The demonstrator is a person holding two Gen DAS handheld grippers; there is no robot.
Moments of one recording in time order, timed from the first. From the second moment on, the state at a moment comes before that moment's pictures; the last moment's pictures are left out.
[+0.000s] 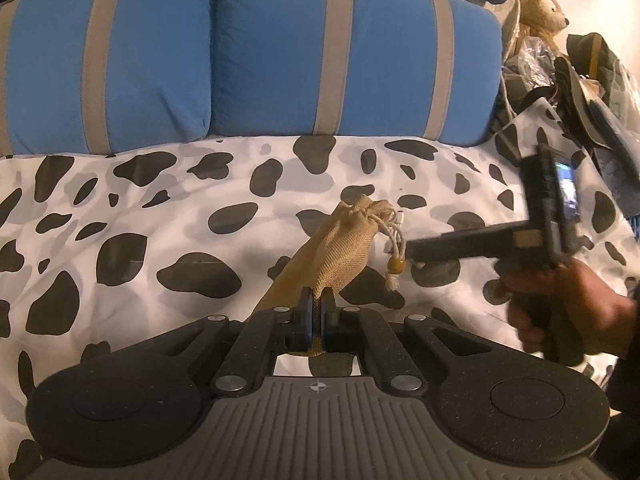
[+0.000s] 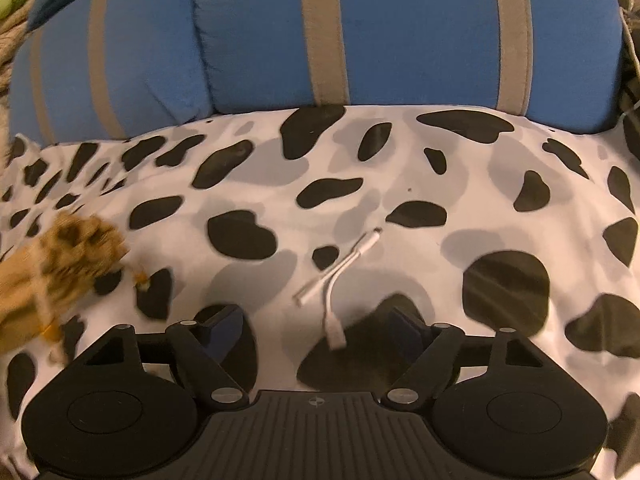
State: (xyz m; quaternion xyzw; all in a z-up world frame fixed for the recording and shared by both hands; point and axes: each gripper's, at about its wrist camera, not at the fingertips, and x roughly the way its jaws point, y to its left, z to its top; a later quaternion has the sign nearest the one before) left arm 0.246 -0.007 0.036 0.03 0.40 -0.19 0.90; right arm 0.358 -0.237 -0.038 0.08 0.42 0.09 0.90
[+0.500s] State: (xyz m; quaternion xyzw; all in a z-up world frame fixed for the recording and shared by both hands) left arm 0.252 -0.009 0.034 0.04 0.41 -0.19 0.89; right arm 0.381 -0.222 -0.060 0.00 0.43 0.06 0.90
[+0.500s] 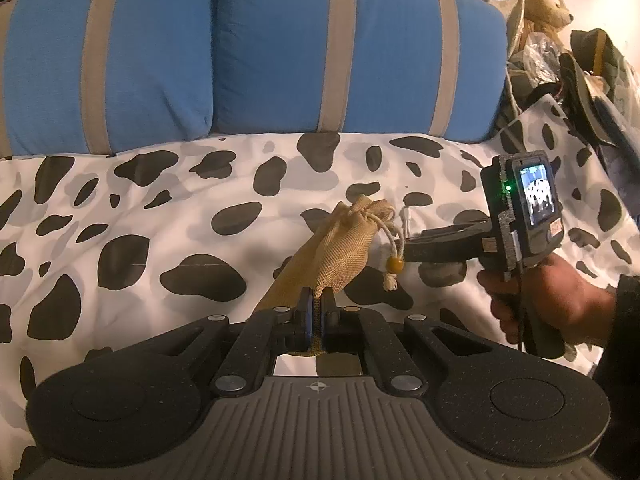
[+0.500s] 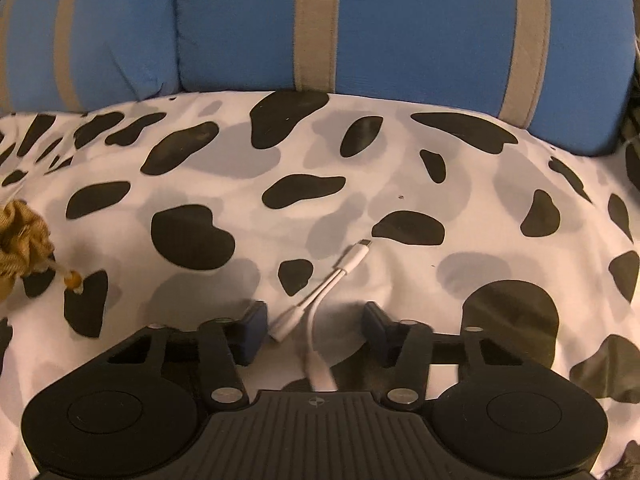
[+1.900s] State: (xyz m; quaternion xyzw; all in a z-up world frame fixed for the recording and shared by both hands) left arm 0.190 -0.031 0.034 0.05 0.40 -0.20 0.89; right arm 0.241 -0.274 0.025 0.01 0.40 0.12 0.91
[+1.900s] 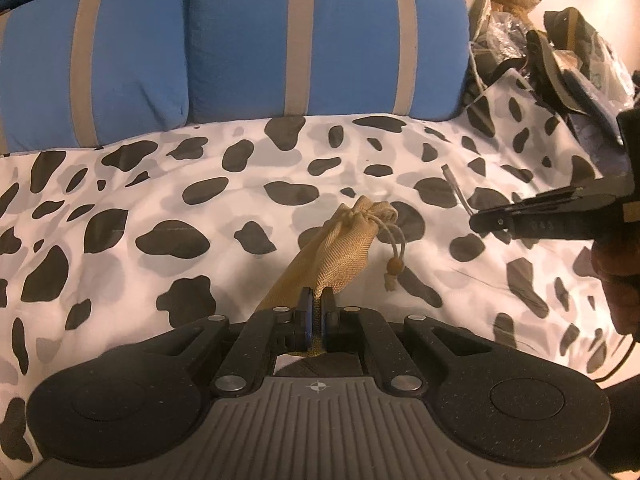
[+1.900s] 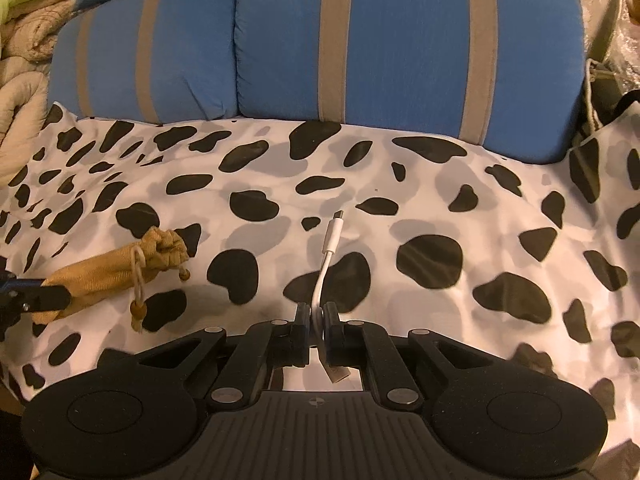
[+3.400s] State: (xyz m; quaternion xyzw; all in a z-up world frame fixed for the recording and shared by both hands) left arm 0.040 -0.009 0.032 -0.01 0.42 -0.22 0.88; right arm 0.047 -0.247 0.037 0.03 0.41 0.18 0.89
